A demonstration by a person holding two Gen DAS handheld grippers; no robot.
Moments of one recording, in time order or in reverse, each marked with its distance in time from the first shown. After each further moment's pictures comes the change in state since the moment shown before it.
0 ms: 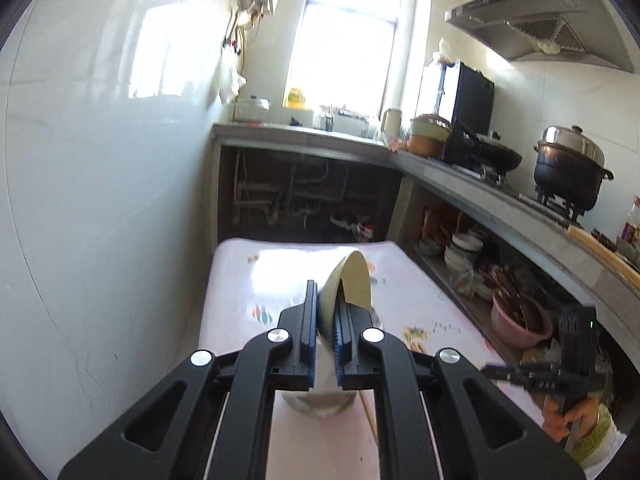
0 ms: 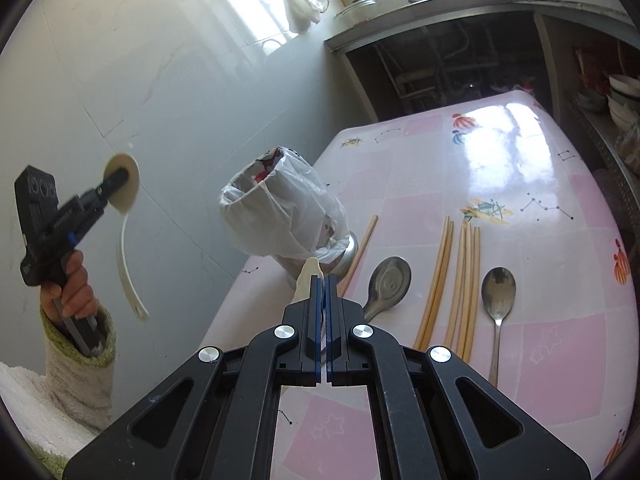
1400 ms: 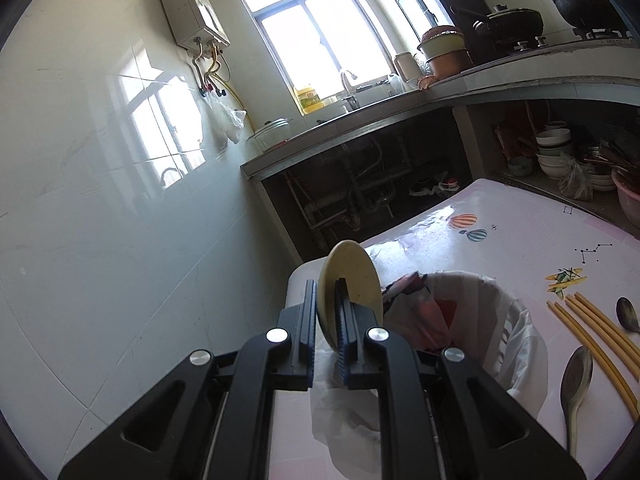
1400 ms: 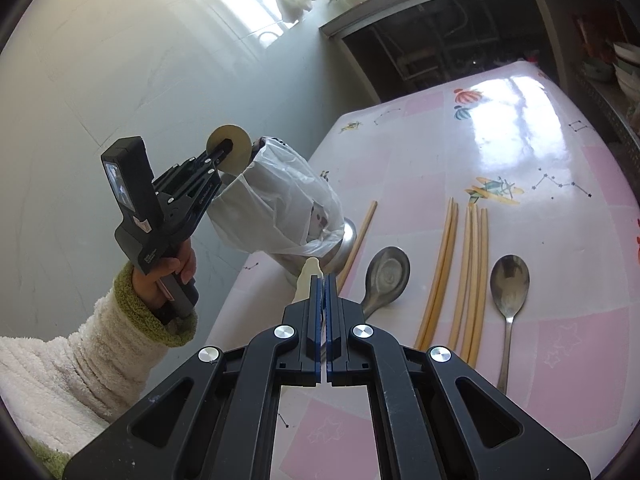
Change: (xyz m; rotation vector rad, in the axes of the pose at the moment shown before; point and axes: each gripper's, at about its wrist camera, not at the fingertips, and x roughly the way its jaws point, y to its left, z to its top) left arm 0.164 -0.041 -0.071 0.475 0.022 0.362; right arm 0.020 -0.026 0.004 0.059 0.046 0.058
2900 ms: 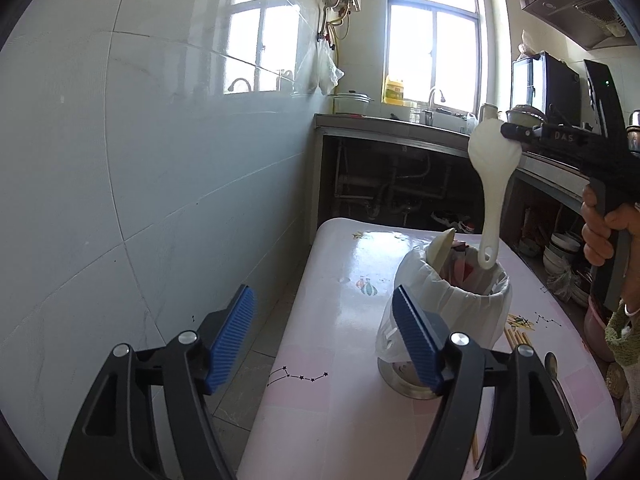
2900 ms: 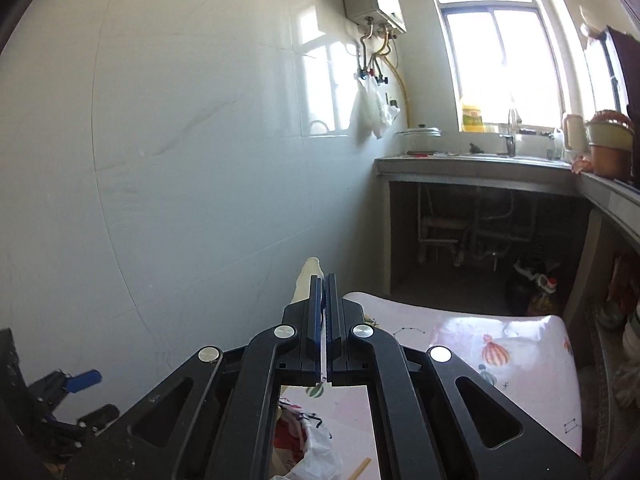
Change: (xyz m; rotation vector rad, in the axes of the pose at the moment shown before) left arm -0.125 0.107 -0.069 -0.516 0.097 0.009; right arm 0.071 0.135 0.169 -0.544 -0.381 -0.186
